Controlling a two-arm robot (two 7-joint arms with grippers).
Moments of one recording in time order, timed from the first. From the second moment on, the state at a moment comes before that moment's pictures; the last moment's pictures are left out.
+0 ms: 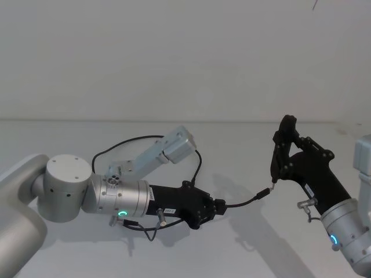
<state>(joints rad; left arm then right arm) -0.74 0.33 0.77 -1.22 -0.43 0.26 -0.91 0.08 0.27 -0.17 -1.70 0.26 -0.08 0.18</state>
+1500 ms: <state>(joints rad) -0.74 0.33 0.77 -1.22 -0.43 0.26 -0.91 0.10 0.23 -0.15 -1.66 0.23 -0.10 0.22</state>
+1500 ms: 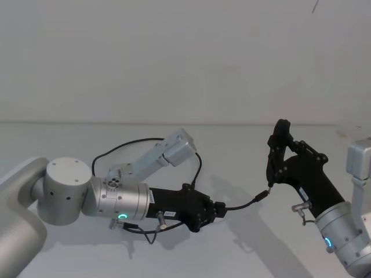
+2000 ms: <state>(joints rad) -0.74 0.33 0.77 -1.22 -0.43 0.26 -0.91 0.11 0.22 -0.15 -1.63 0.23 -0.10 0.23</state>
